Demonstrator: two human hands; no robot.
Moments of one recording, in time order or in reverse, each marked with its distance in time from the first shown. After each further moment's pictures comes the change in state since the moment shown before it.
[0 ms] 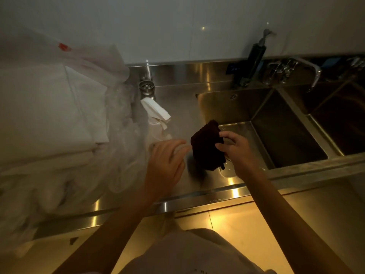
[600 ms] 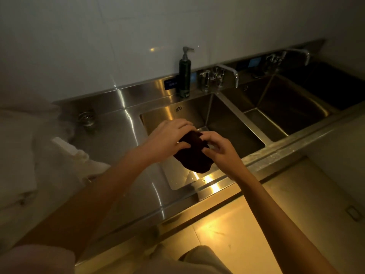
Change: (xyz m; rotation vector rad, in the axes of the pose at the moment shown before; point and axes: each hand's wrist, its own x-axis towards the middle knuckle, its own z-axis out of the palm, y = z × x) left_hand 0.184 0.102 0.081 -0.122 -0.653 0.282; right_hand -0.023 -0.014 -0.154 -0.236 -0.024 -0.368
